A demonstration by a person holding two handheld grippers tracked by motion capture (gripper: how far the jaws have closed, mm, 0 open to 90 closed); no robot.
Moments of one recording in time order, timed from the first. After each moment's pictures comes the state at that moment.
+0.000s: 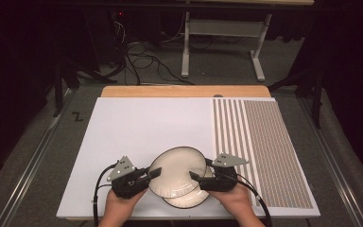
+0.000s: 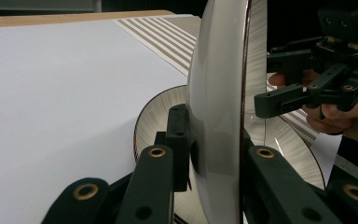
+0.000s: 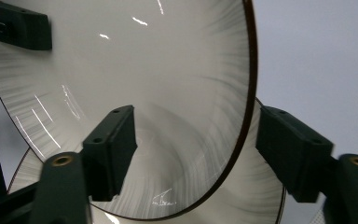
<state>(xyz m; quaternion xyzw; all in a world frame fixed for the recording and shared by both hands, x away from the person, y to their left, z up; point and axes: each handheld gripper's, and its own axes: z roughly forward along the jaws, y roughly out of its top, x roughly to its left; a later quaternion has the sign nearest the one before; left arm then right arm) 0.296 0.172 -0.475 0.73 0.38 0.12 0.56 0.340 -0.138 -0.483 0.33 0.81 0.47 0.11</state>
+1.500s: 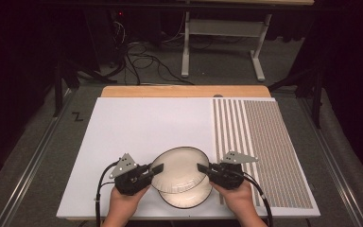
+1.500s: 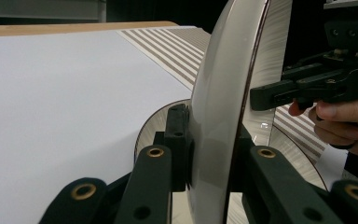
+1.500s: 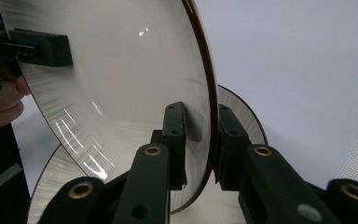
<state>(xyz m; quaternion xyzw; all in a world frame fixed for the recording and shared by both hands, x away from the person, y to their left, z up) 0.303 0.165 -0.474 0.71 0.38 0.13 0.57 0.345 -0.156 -0.480 0.35 0.78 0.51 0.07</state>
